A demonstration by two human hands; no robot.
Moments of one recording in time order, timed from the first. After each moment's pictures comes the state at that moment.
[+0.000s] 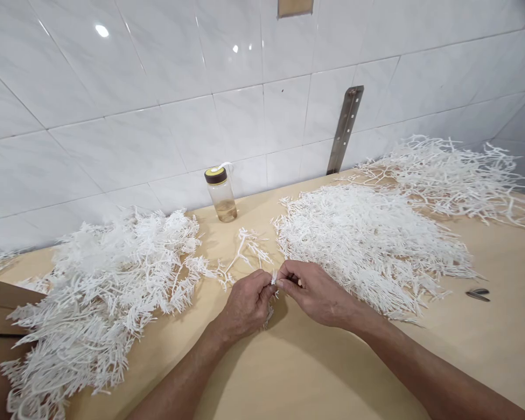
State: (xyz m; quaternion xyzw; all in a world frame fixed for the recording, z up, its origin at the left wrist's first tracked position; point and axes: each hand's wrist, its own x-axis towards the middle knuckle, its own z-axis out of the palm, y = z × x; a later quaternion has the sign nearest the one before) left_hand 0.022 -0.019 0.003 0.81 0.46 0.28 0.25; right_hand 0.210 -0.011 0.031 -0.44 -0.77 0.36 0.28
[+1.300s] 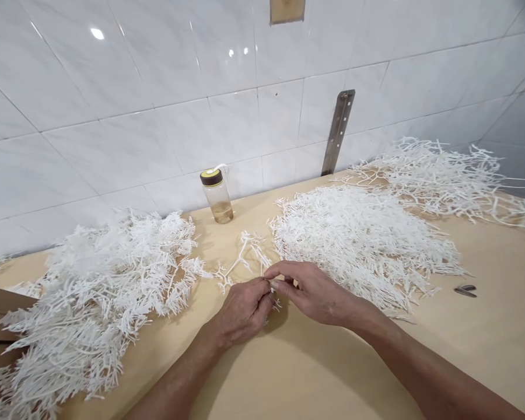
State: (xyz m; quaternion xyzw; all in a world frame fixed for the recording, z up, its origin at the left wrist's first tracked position) left_hand 0.023 -0.028 0.013 0.83 0.44 0.22 0.27; right_hand 0.218 -0.010 0.034 -0.38 -0.81 0.35 0.29
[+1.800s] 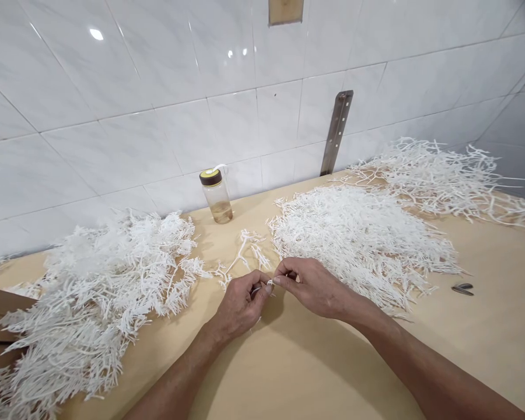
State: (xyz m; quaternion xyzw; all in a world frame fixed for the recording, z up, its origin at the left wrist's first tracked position) left_hand 0.022 -0.024 0.010 0.74 0.48 0.31 0.36; right_hand 0.223 -0.003 0.030 -0.45 -0.79 0.33 0.26
